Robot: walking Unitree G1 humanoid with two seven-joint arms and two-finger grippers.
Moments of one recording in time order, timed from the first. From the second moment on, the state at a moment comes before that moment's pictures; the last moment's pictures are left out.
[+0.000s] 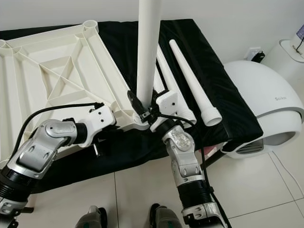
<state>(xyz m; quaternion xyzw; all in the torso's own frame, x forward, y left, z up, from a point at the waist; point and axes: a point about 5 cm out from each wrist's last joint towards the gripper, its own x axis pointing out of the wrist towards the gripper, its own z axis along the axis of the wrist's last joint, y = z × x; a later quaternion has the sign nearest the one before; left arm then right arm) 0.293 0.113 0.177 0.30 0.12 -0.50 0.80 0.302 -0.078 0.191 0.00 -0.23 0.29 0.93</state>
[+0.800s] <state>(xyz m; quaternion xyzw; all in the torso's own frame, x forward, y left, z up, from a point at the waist) 0.293 0.113 0.177 0.30 0.12 -0.50 0.80 0.298 -0.069 0.191 0.00 -0.23 0.20 0.95</state>
